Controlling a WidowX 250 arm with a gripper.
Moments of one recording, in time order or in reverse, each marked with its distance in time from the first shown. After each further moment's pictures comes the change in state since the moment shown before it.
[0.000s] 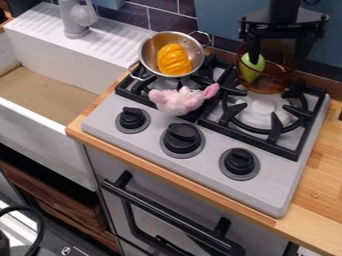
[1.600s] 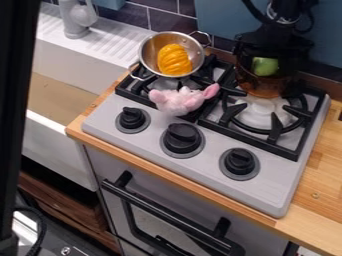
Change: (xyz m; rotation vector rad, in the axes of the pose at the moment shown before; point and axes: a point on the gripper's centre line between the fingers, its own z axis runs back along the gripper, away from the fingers) arm 0.000 -0.002 -0.042 0.121 -0.045 -0.032
